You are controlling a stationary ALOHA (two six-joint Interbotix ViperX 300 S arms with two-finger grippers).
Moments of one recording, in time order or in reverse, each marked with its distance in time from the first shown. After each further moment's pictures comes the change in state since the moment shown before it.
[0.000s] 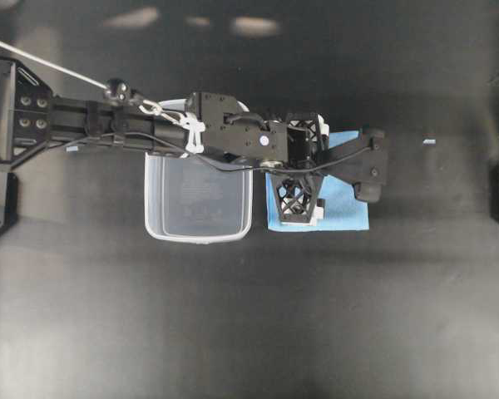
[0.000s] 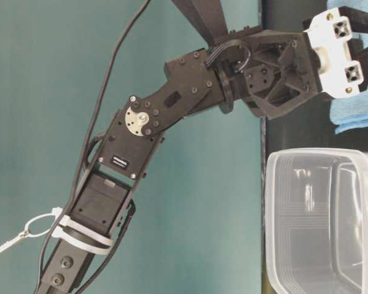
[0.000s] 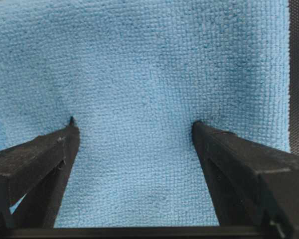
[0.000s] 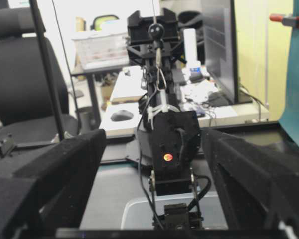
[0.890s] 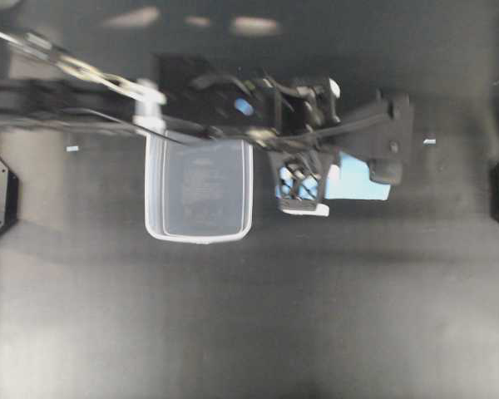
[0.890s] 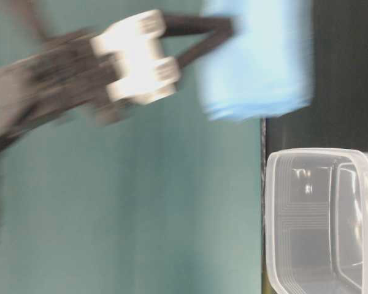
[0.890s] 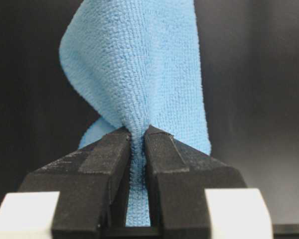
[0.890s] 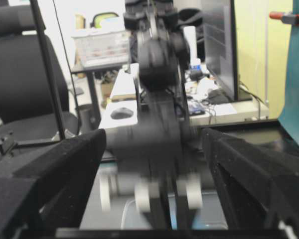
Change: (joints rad) left arm -0.012 -0.268 -0.115 -0.002 0.282 0.009; right arm -0.002 -0.026 -0.005 0.000 0.034 0.000
